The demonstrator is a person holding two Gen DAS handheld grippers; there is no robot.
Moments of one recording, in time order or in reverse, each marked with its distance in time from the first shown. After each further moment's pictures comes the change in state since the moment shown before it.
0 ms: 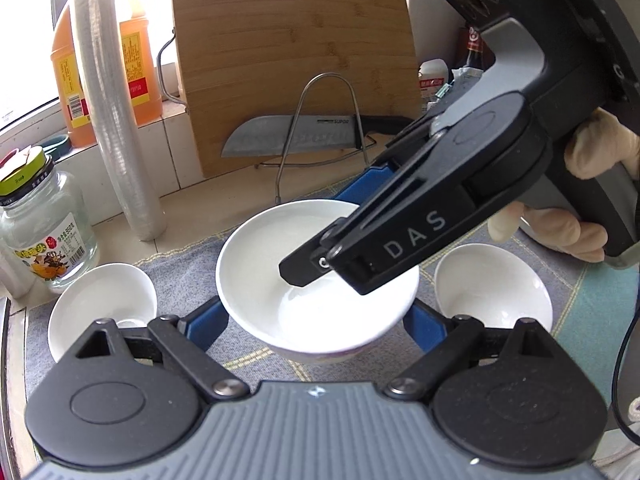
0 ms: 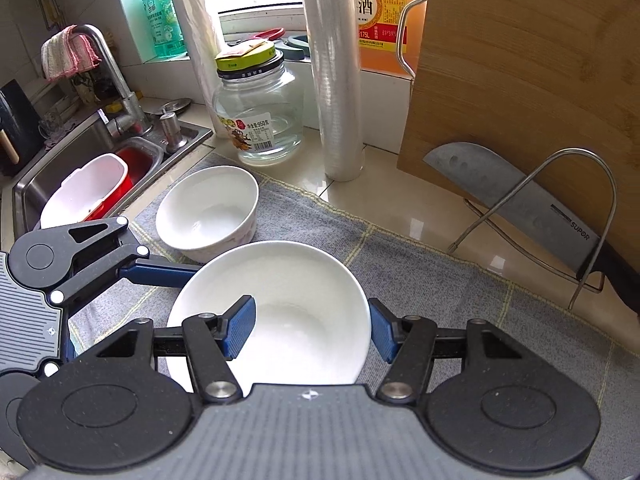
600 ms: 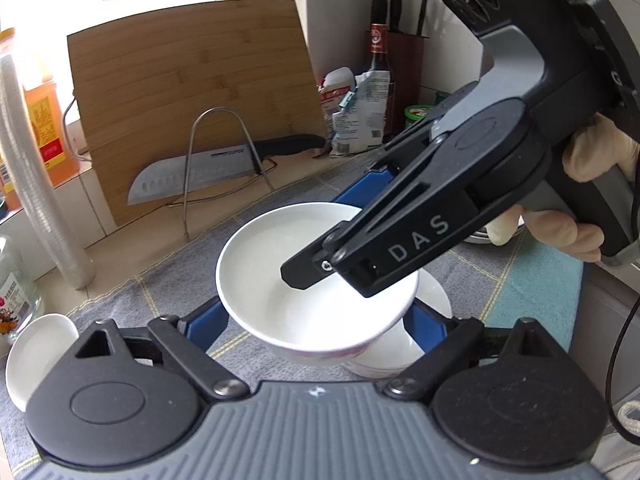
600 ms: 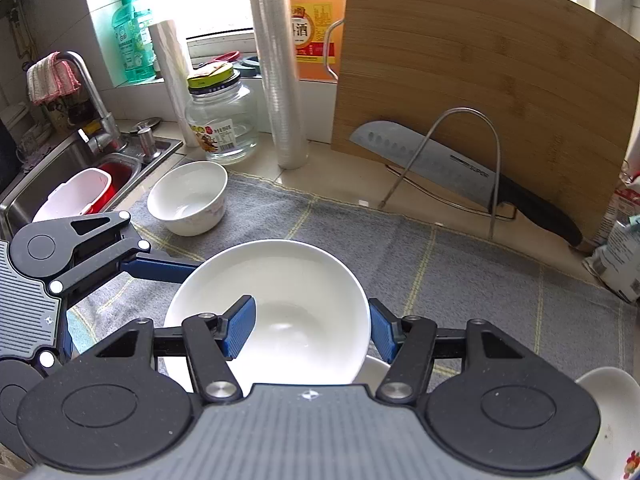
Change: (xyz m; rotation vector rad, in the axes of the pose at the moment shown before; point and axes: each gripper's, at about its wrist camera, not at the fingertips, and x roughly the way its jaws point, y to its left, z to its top) left arm -0.009 -0.068 0.008 0.156 -0.044 -0.139; right arm -0.074 -0.015 -0.064 0.120 -0.063 -0.131
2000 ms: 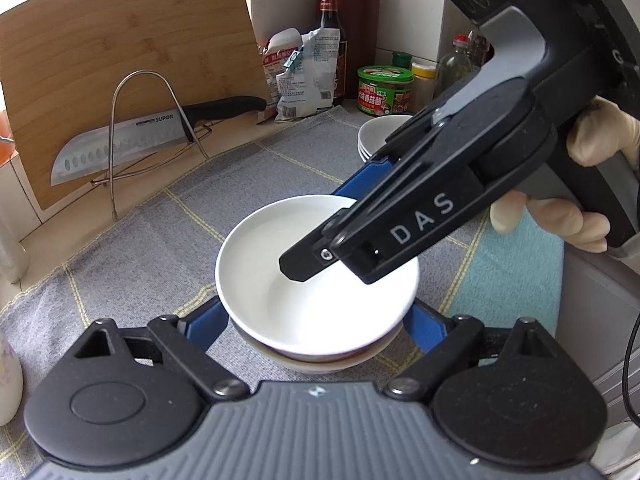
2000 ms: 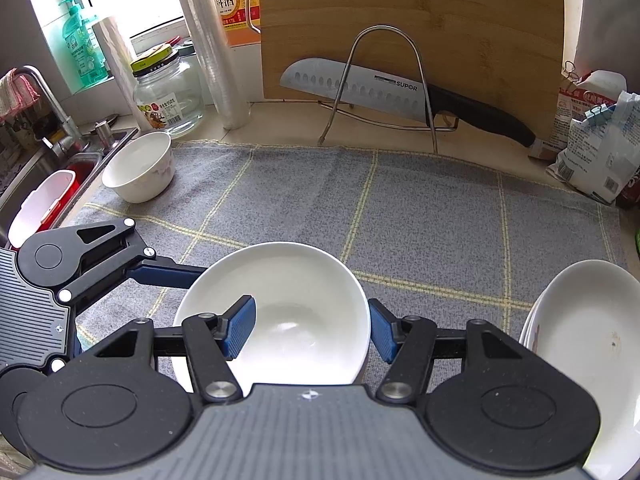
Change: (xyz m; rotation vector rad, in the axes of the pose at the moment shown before) left arm 0.043 -0.030 -0.011 0.041 0.071 -0.097; right arm 0.003 -0.039 -0.051 0.127 0.047 -0.023
